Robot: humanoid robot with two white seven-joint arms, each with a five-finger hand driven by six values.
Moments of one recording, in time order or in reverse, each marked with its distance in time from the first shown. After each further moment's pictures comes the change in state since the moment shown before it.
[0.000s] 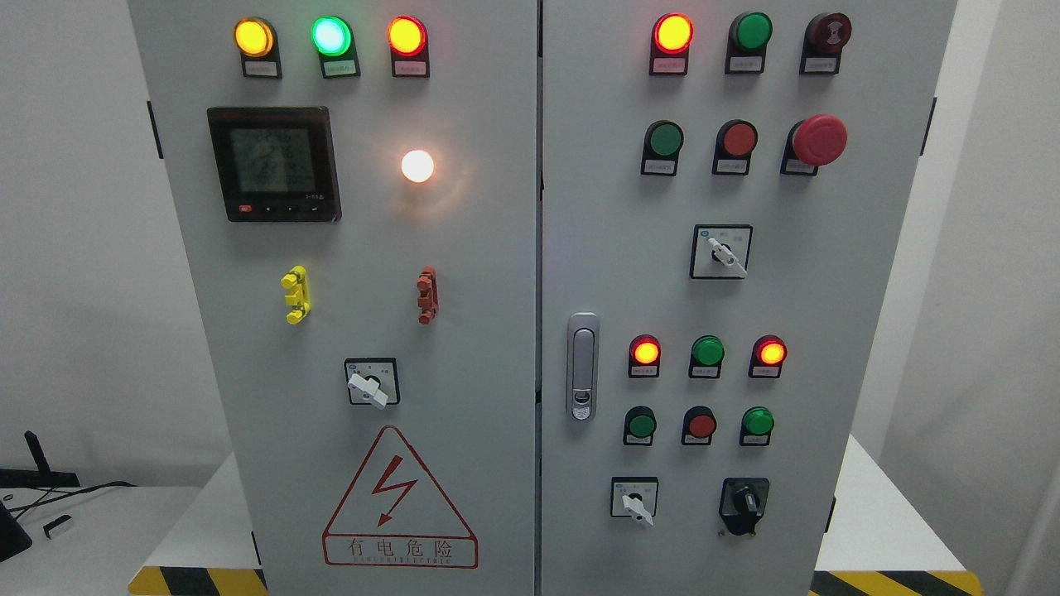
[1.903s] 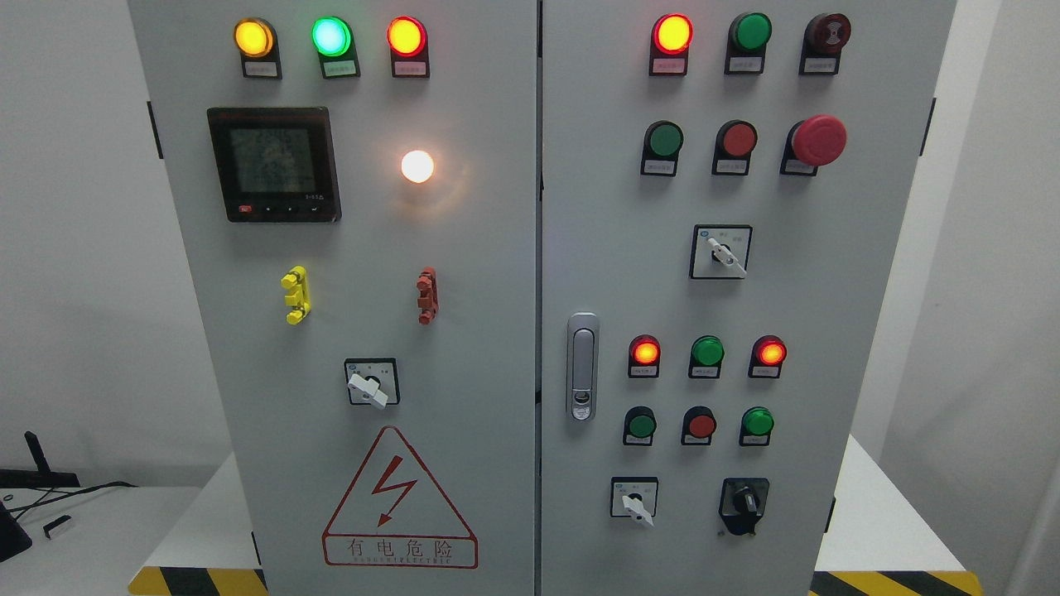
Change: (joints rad) left arm 0.000 0.000 0.000 0.000 0.000 0.000 0.000; right arm 0.268 -0.001 -0.005 -0.437 0.014 -0.226 -0.092
